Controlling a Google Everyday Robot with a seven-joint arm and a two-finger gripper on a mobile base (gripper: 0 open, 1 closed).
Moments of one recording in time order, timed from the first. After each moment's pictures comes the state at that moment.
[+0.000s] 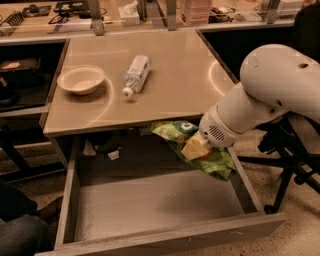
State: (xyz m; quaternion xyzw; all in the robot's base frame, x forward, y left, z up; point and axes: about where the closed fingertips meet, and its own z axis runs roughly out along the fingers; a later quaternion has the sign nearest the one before) arm 0.475 -0.085 0.805 -0.43 0.87 0.16 0.18
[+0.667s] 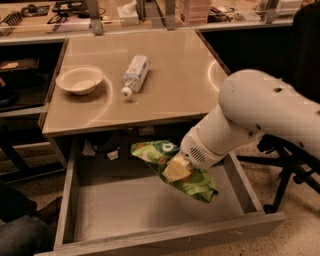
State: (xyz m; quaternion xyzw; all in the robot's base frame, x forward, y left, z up) arm 0.436 -0.042 0.779 -0.45 0.86 0.20 0.17
